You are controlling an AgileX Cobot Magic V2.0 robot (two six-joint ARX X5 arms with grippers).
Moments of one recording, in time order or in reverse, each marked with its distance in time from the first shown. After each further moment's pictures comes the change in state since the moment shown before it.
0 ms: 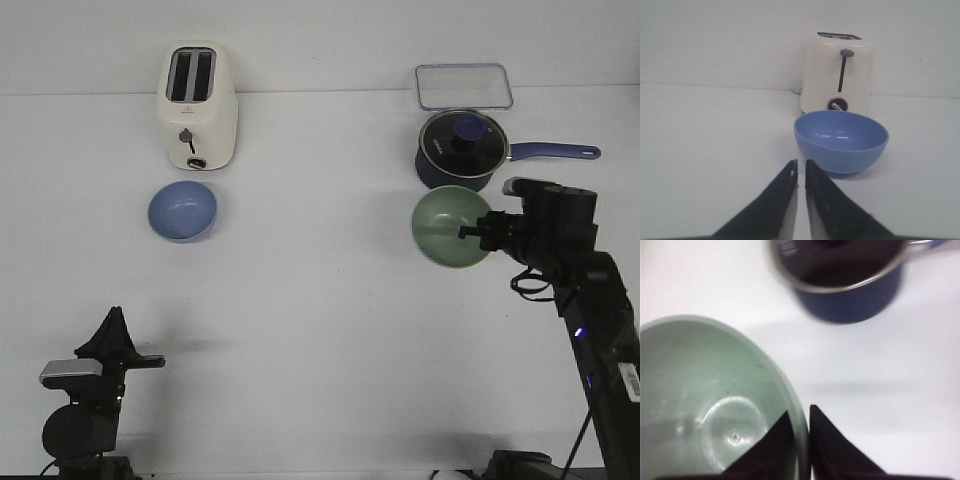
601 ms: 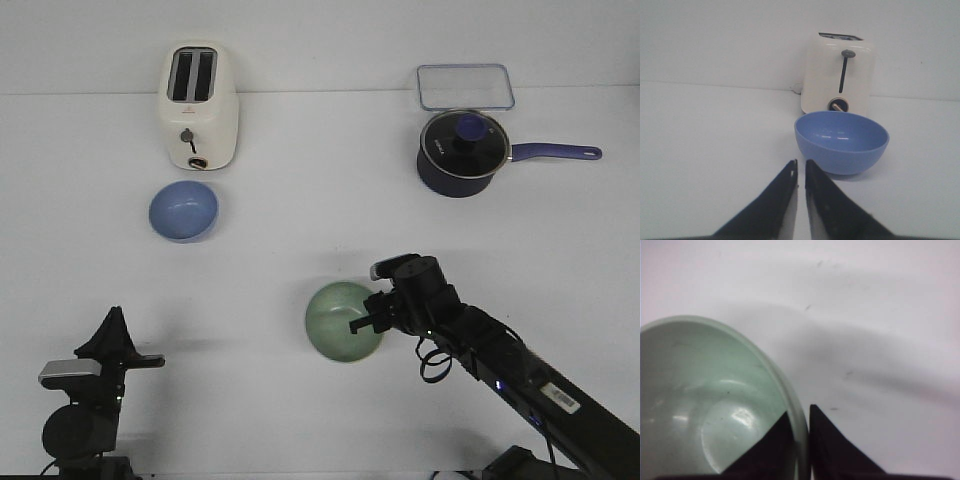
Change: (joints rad) left arm 0.000 0.000 0.000 0.001 0.000 -0.028; right arm 0.603 -0.006 -0.347 0.232 0.131 0.176
